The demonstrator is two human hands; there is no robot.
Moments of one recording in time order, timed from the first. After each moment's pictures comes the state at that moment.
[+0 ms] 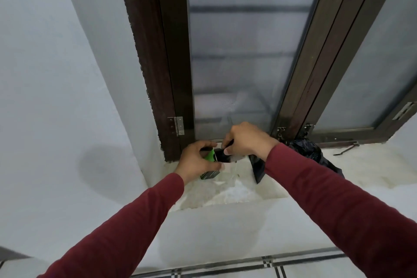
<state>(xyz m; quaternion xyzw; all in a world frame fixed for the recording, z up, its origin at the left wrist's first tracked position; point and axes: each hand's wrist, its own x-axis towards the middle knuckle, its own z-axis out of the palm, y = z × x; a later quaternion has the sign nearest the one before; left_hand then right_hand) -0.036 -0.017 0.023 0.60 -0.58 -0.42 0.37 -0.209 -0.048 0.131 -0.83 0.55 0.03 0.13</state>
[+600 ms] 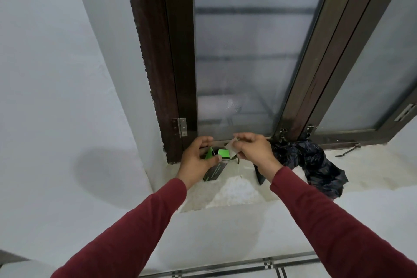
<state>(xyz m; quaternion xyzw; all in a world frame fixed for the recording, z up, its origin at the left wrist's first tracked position) -0.031 -0.015 0.016 0.56 -0.55 -0.43 0.45 -0.220 -0.047 0.057 -0.50 0.62 -0.39 0.46</state>
